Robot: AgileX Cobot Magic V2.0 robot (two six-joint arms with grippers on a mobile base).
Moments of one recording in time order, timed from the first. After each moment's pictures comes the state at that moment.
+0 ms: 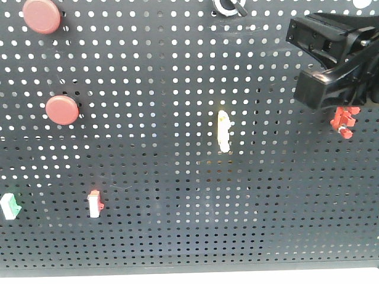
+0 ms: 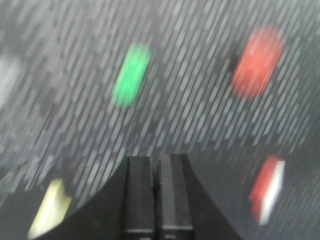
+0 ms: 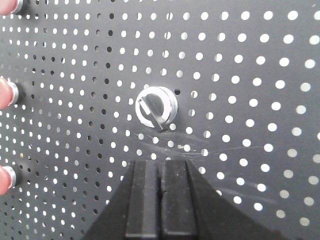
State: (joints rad) left arm -0.03 0.29 -0.26 0.17 -0.05 -0.11; right arm 0.56 1.04 -1.22 -0.35 0.06 0.22
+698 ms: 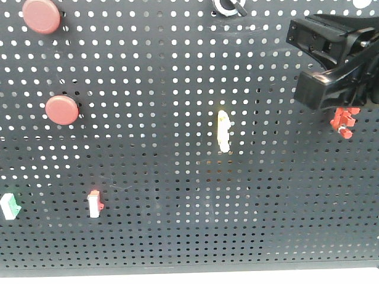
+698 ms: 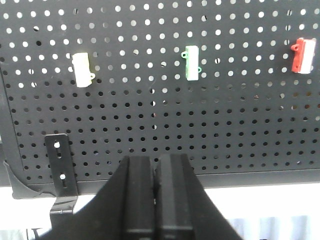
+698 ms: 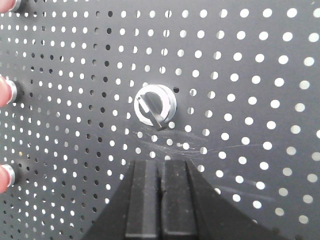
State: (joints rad) left arm 0.01 -0.01 0.03 0.17 -0.02 -0.14; right arm 0.56 1.04 -1.22 -0.35 0.07 0.22
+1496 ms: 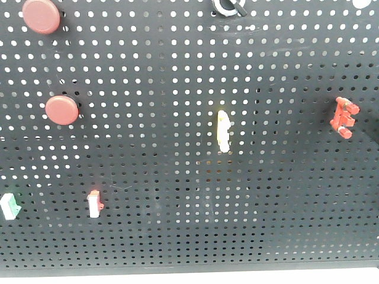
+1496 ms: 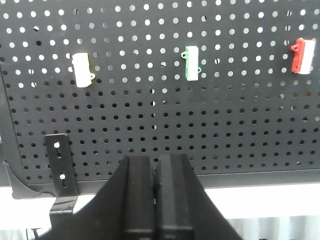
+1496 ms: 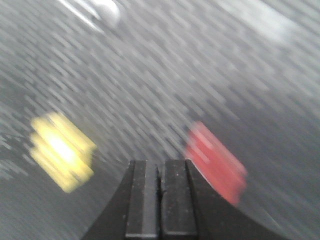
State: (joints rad) left arm 0.01 -0.01 0.03 0.17 -0.02 -0.14; right arm 0.20 0.57 -0.59 -0.22 0.02 0.10
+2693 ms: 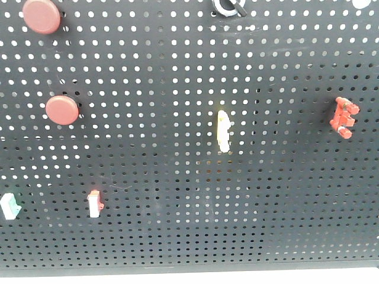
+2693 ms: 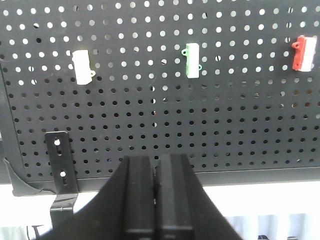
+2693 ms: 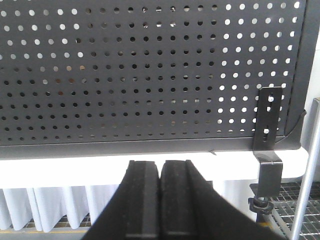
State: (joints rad) left arm 0.01 -0.01 0.03 0.17 -0.01 -0.14; right arm 0.01 -0.01 0.03 -0.09 0.10 0.09
